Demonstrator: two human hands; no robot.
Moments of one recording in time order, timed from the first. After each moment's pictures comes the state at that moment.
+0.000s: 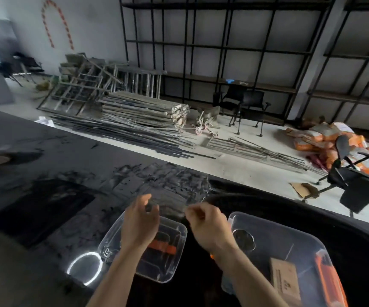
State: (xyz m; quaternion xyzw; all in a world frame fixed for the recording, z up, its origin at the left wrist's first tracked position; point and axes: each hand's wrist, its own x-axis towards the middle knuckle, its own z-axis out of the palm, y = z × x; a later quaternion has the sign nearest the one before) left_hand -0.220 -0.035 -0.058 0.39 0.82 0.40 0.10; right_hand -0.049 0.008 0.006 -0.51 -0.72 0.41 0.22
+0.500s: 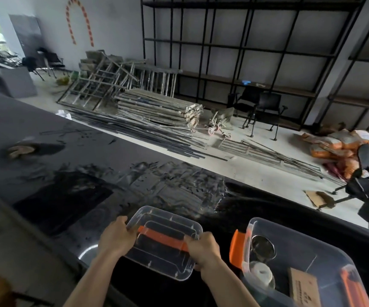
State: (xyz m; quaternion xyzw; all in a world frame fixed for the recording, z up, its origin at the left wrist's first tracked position) left_hand -0.298 -0.091 -0.091 0.27 0.91 0.23 0.20; right_hand -0.103 0.007 -0.096 -0.63 -0.58 0.51 0.09
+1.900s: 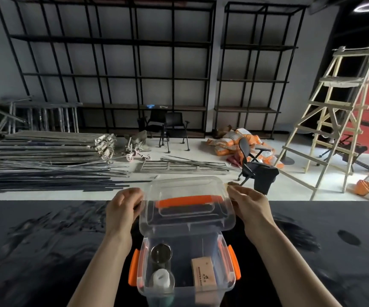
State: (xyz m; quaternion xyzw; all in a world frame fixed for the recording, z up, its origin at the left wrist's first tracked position) left_hand -0.070 0.046 0.046 0.30 0.52 0.68 0.42; right_hand 0.206 0.082 0.055 -0.57 -0.35 0.47 0.57
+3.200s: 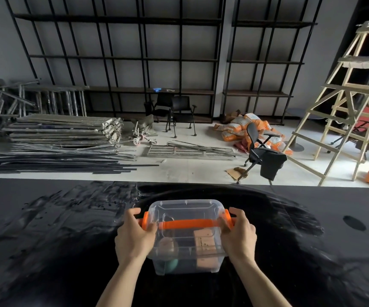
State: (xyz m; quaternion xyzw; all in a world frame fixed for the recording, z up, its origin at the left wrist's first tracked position) left_hand -0.052 0.006 -0.041 0.41 0.80 0.40 0.18; right_hand 0.172 0.021 -0.030 -0.74 -0.52 0.22 0.38
